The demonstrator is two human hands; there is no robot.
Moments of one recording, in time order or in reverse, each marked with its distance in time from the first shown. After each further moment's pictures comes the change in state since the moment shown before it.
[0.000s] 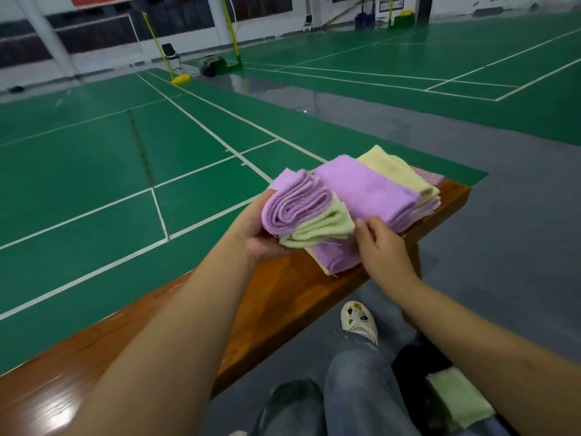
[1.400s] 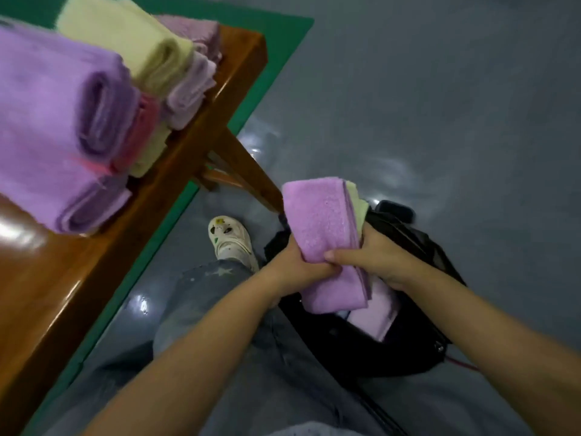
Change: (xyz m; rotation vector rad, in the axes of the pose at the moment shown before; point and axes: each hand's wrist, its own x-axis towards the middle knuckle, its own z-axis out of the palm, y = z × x) left_hand 0.116 -0.328 0.117 0.979 -0.410 -0.207; right_hand -0.152 0.208 -0.184 0.370 -0.032 0.683
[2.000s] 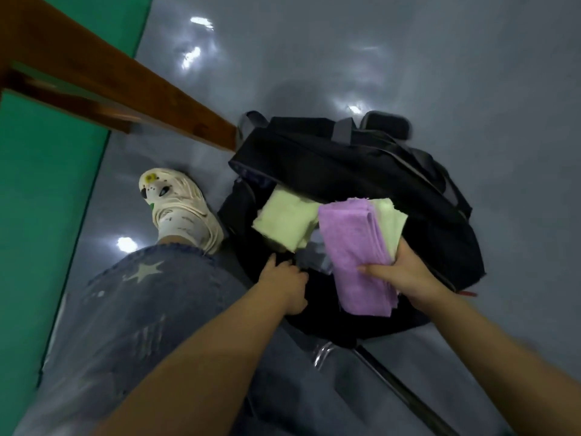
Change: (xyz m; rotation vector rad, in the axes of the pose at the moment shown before) left_hand 0.121 -0.170 0.036 1.473 -0.745 -0.180; right_hand 0.013 0.205 -0.049 0.093 0.356 0.356
